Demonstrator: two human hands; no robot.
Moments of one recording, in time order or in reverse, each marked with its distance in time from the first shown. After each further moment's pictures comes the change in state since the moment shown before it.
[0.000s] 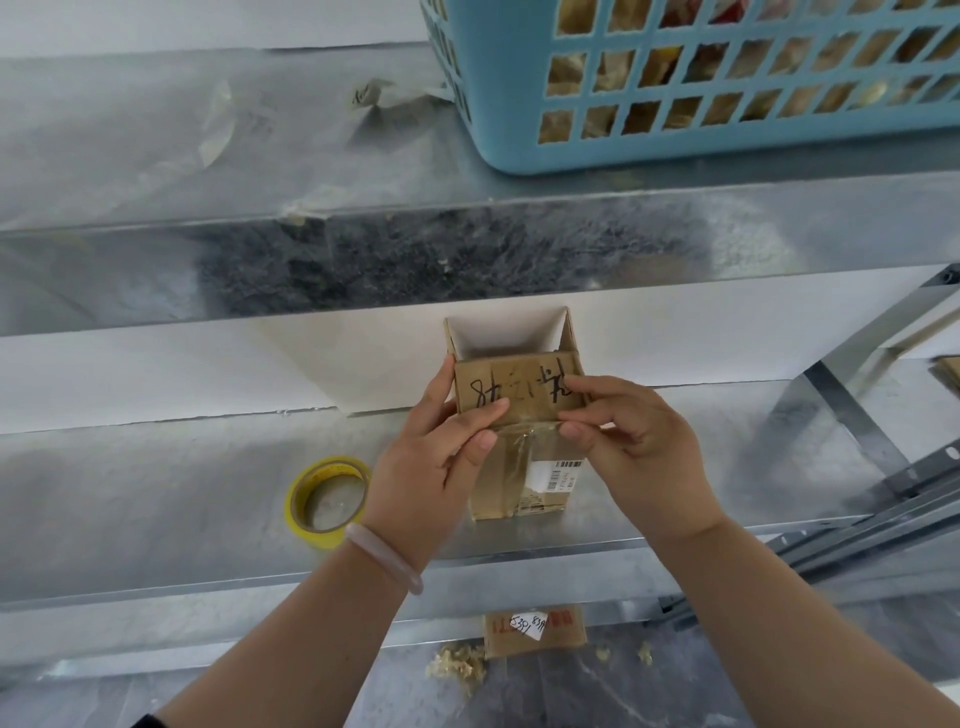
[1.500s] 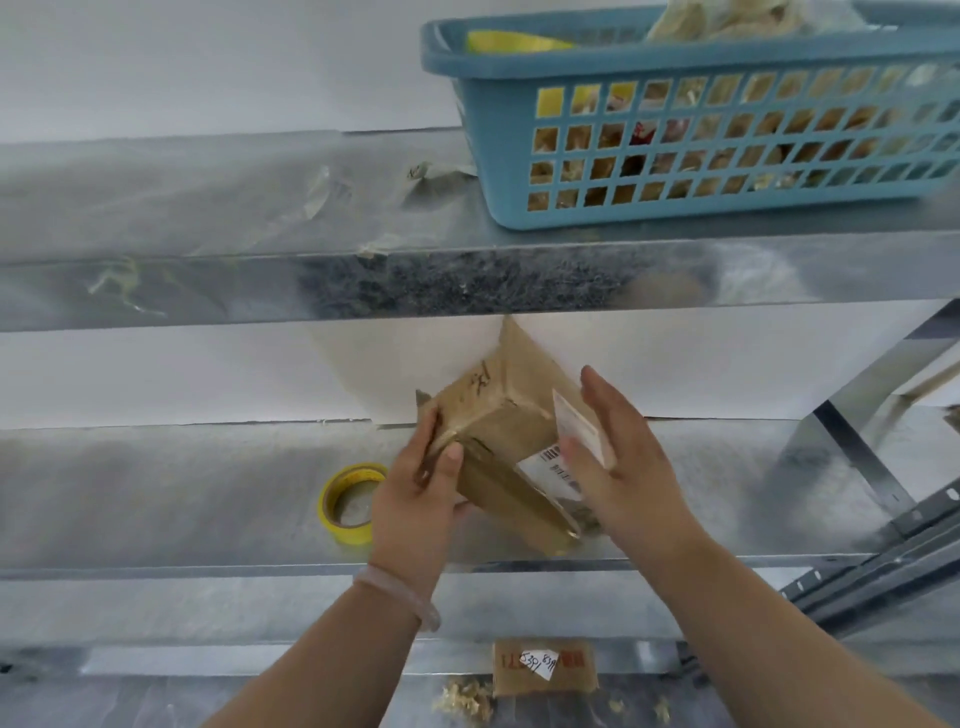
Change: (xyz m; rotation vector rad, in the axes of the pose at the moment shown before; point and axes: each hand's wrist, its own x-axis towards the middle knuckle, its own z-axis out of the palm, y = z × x) left_hand -0.029 0.046 -0.006 -0.623 0.353 -0.644; right_hand -0.018 -0.040 -0.007 0.022 -0.169 0.188
